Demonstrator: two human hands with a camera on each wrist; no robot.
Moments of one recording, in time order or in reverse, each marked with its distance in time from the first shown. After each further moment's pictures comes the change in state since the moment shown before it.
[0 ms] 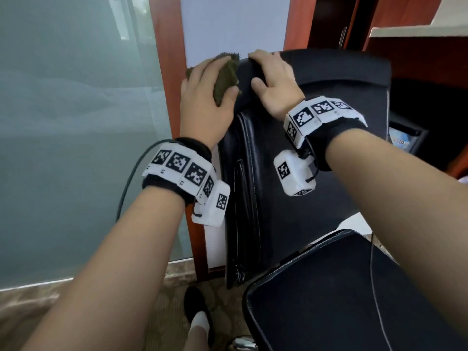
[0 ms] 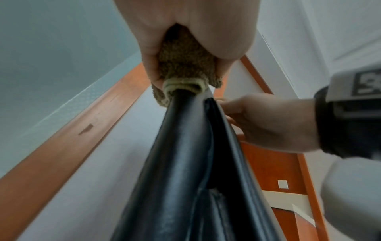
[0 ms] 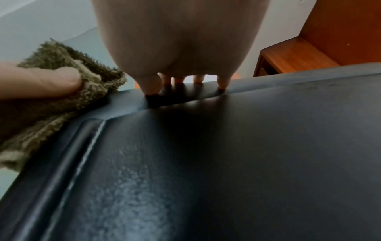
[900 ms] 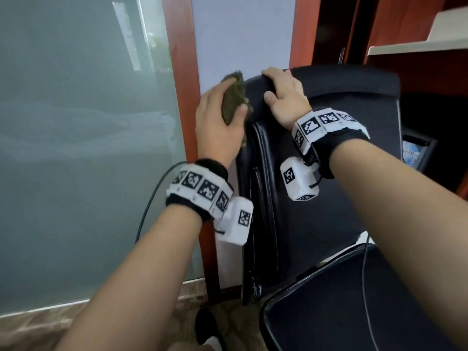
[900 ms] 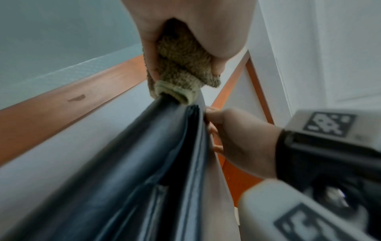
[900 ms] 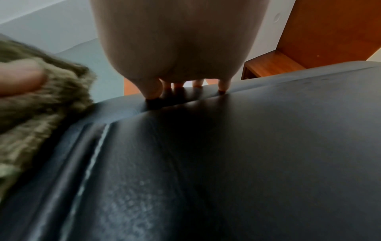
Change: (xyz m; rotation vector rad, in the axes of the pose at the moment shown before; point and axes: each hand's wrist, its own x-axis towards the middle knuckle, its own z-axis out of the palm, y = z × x) left_hand -0.015 -0.005 0.004 -0.165 0.141 -0.049; right_hand 0.001 -0.001 0.007 0.028 0.088 0.089
